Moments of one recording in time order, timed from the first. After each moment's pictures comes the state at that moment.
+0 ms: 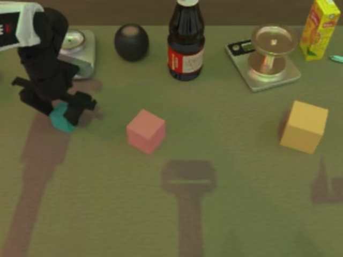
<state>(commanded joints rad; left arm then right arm) -0.12 2.42 1.79 -0.94 0.01 0.31 0.00 0.00 0.00 0.00 0.00 0.00</state>
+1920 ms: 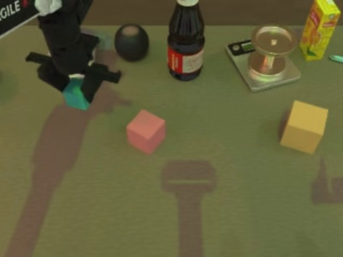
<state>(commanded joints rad) -0.24 2.34 2.00 -1.21 0.01 0.12 0.00 0.00 0.00 0.00 0.00 0.00</state>
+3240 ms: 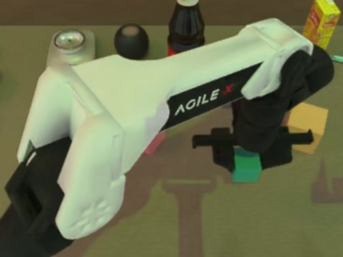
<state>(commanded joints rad) -0.97 2.41 2.21 -1.35 -0.02 -0.96 0.00 0.00 0.00 0.00 0.00 0.00</state>
